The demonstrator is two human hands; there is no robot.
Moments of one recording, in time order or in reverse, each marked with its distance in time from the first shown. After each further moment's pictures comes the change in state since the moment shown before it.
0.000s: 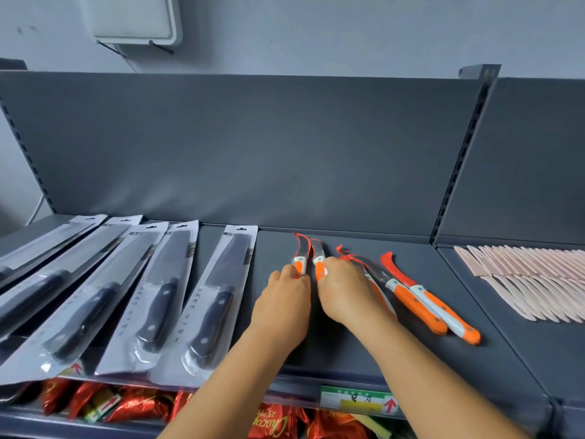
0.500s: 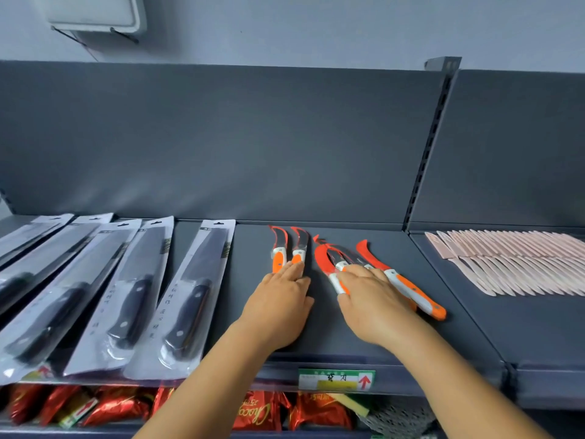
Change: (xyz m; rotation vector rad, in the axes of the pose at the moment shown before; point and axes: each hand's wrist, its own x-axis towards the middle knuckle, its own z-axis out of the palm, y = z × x) left_hand 0.000 0.009 0.013 0.004 -0.039 0.298; right_hand -0.037 0.064 -0.008 -0.155 -0.074 -0.080
